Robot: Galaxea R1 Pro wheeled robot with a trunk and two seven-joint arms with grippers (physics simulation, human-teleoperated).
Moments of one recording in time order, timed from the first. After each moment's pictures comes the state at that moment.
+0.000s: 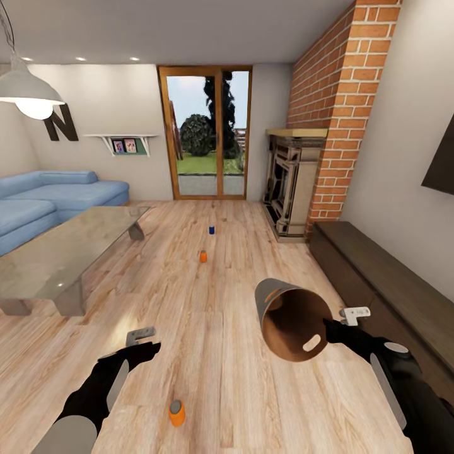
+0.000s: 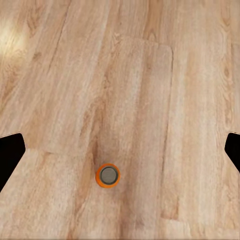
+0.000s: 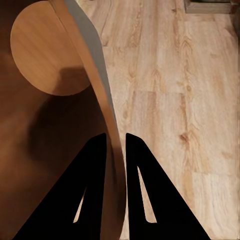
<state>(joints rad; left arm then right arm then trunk) -0.55 0.02 0.21 -0.72 0.03 0.38 -0.08 -0.36 -0.21 -0.12 -1.32 -0.07 0.53 0.32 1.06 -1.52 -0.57</state>
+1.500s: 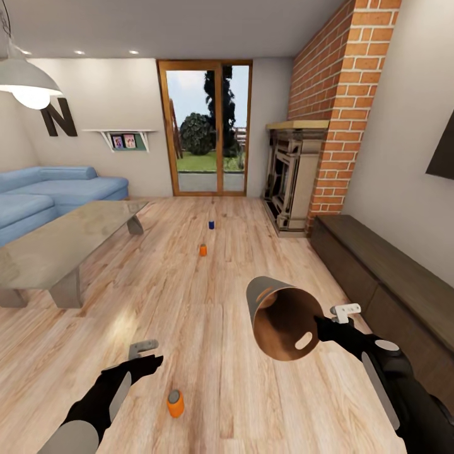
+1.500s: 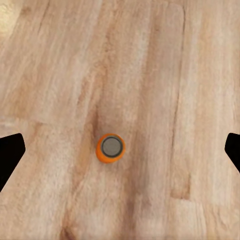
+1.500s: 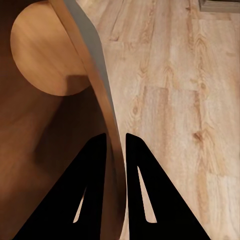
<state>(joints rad) -0.55 0.02 0.21 -0.59 0.02 0.32 -0.08 -0.35 -0.20 -0.06 -1.38 -0.07 0.54 0.31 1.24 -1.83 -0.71</state>
